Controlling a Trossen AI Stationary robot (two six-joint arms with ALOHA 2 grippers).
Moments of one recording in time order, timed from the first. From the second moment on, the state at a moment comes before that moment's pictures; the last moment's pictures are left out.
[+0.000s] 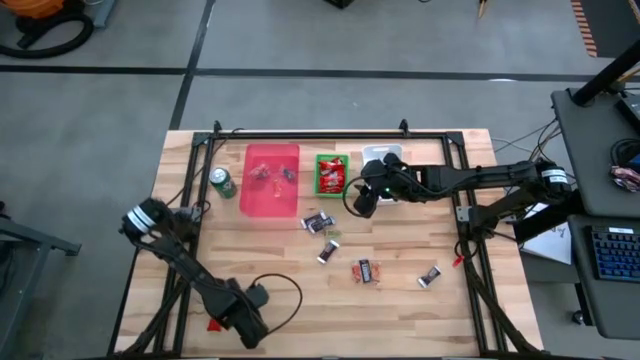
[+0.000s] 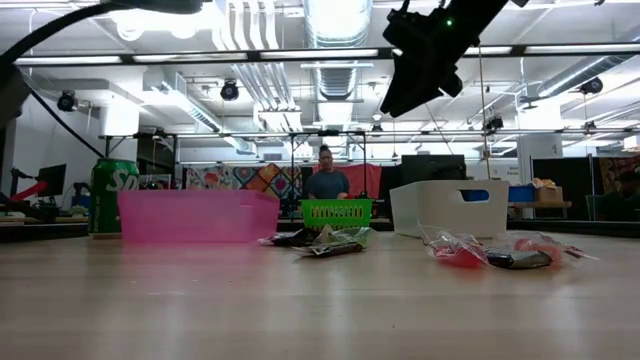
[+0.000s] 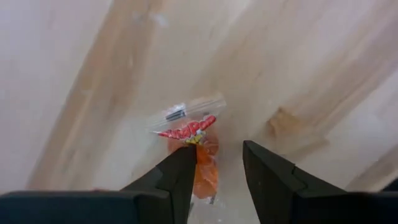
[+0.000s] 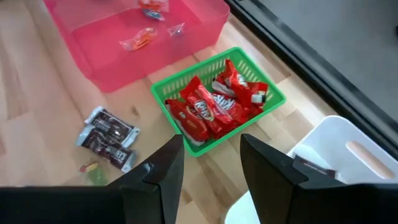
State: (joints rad) left arm -0.80 1.85 1.14 -0.77 0.09 -1.42; right arm -0.07 1.38 1.05 -0.46 0.38 0.33
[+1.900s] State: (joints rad) left arm -0.17 1.41 1.09 -1.11 -0.82 -0.80; right arm 0.36 1.38 1.05 -0.54 0.34 0.54
